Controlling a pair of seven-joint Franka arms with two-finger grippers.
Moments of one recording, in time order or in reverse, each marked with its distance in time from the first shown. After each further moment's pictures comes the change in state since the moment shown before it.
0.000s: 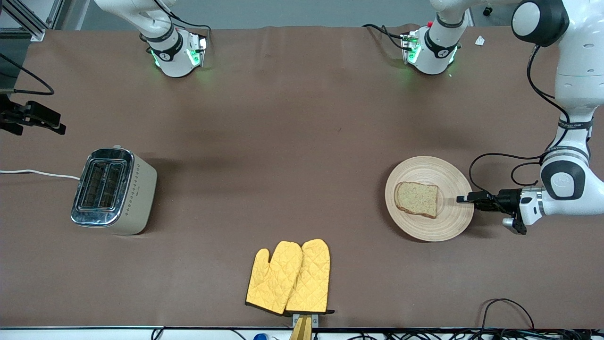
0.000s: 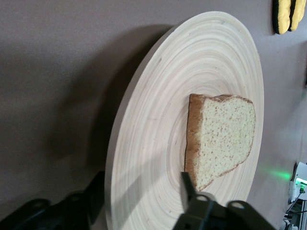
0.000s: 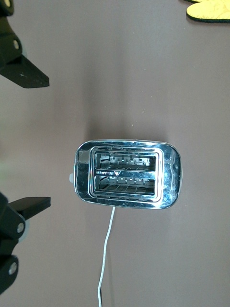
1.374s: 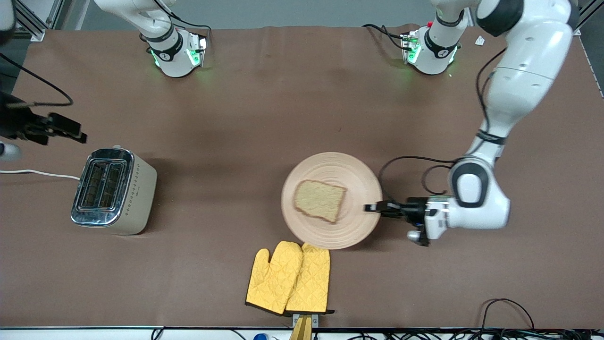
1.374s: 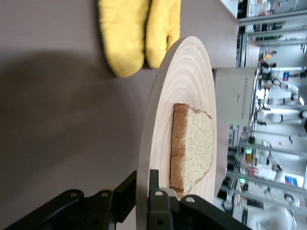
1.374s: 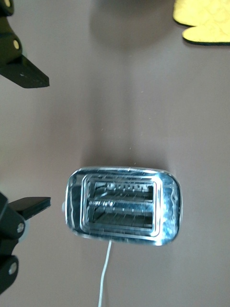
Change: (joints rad) left arm -0.333 0.016 -0.289 0.069 -0.327 0.286 -0.335; right arm 0.035 0.077 0.011 -0.010 0.095 0.057 0.099
